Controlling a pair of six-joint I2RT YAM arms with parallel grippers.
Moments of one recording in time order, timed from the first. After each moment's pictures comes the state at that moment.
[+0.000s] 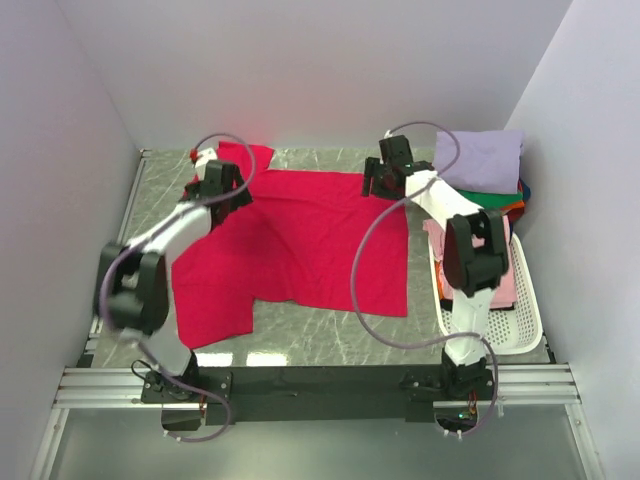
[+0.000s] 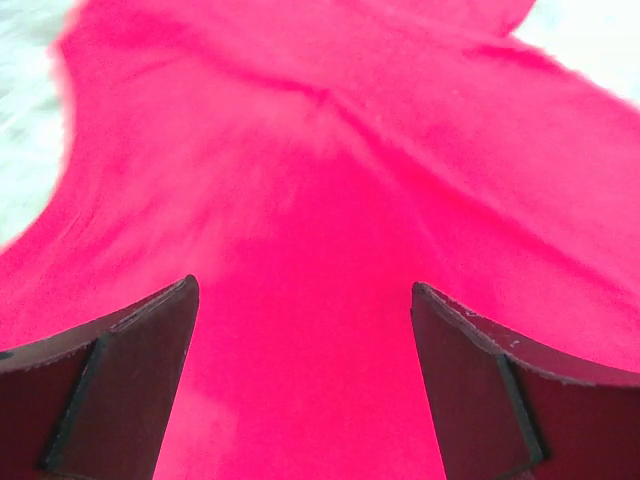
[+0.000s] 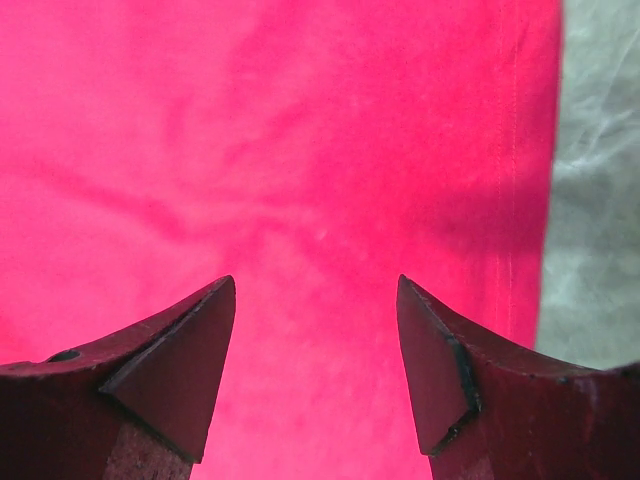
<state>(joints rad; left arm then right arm) -0.21 1.77 1.26 -0.23 -0.33 -0.50 0.28 2.06 1.65 -0.49 0.07 0.35</state>
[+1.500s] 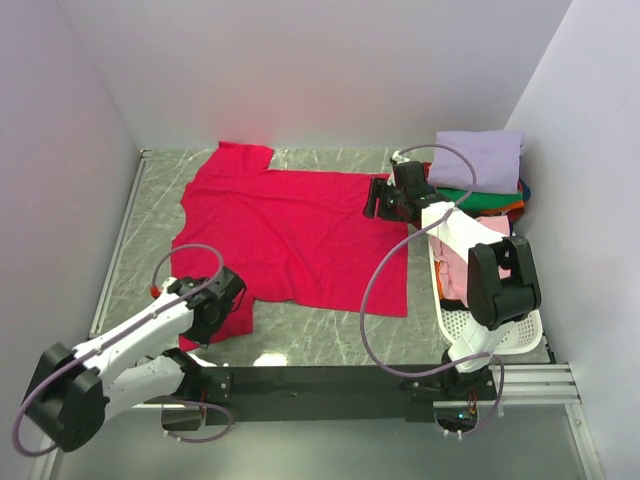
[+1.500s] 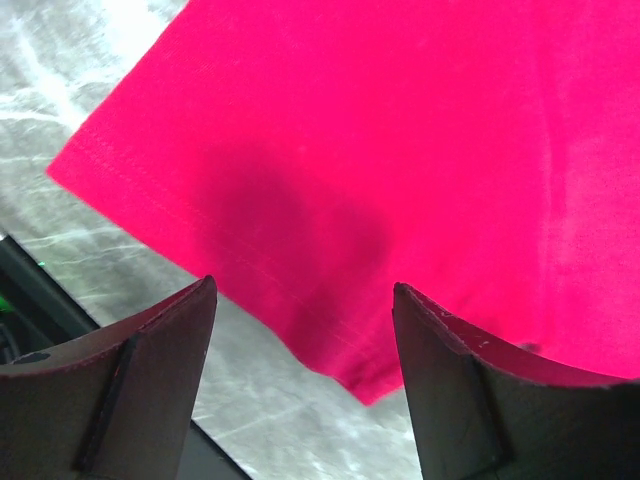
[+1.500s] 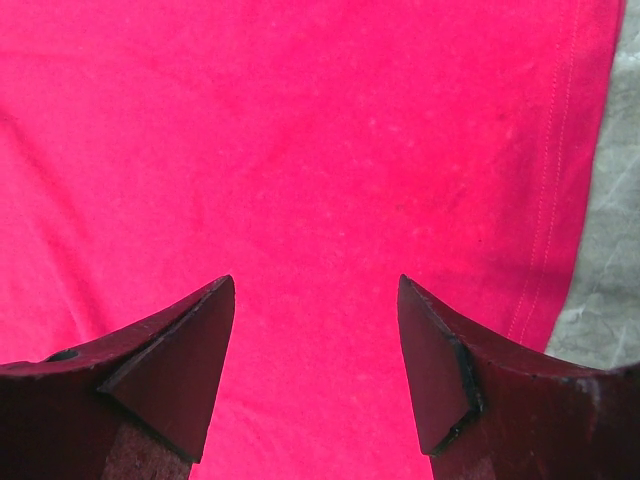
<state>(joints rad) -0.59 0.99 0.55 -1.04 -0.46 -1.73 0.28 1.71 1.18 -0.23 -0.08 0.36</state>
